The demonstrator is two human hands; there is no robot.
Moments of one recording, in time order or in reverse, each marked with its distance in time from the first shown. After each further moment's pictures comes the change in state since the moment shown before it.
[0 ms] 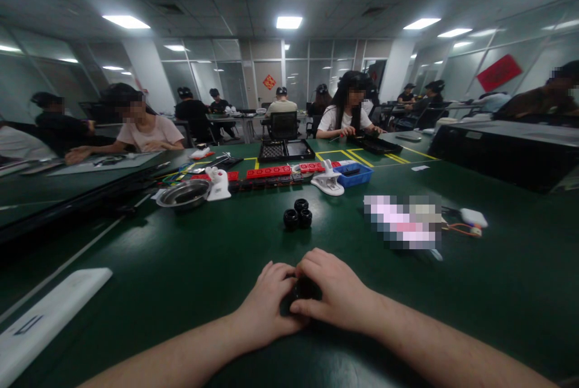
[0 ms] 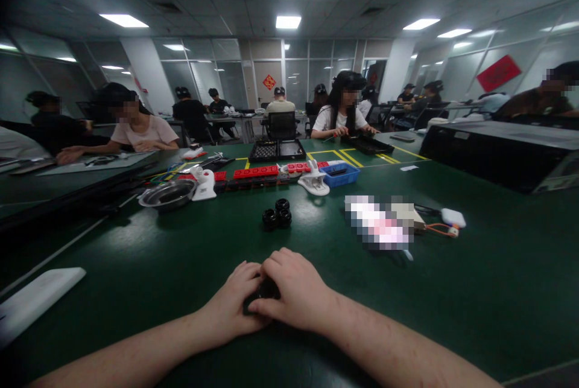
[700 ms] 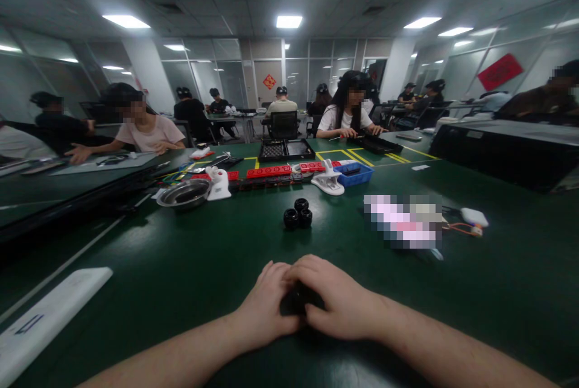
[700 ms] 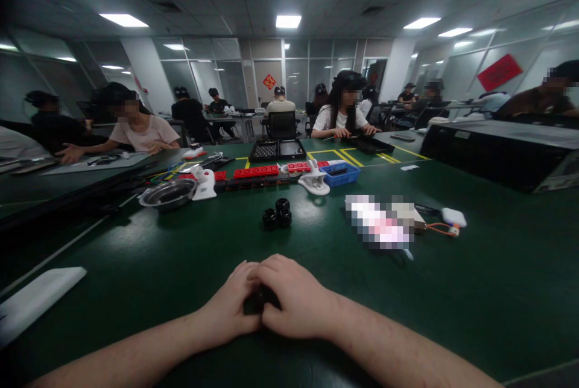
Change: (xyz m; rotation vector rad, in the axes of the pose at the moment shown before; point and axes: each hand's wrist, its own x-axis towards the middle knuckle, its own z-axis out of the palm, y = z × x) left_hand -0.001 -0.003 0.003 -0.019 0.012 -0.033; right_hand -0.003 -0.003 -0.005 0.196 -0.042 -0.161
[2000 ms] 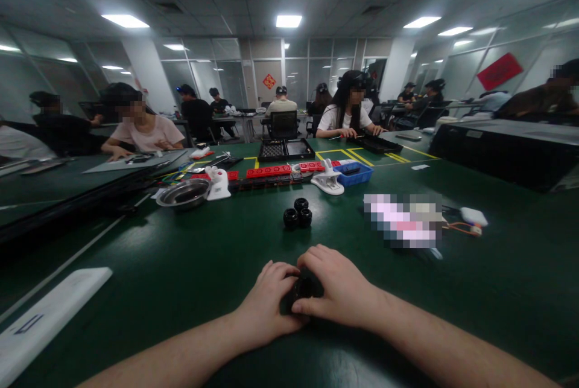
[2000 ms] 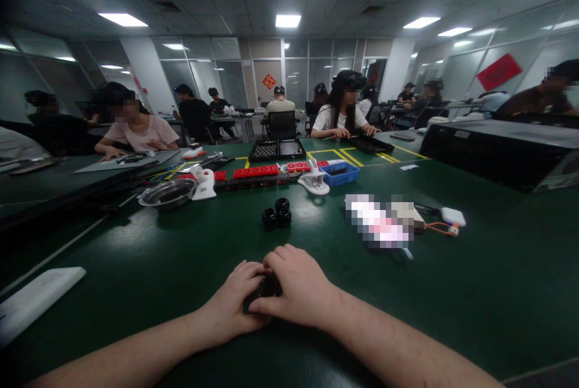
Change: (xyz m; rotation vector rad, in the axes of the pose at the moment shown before) left_hand 0.001 0.004 -0.005 0.017 -0.015 0.037; right_hand 0.002 0.004 -0.001 -0.280 0.052 0.216
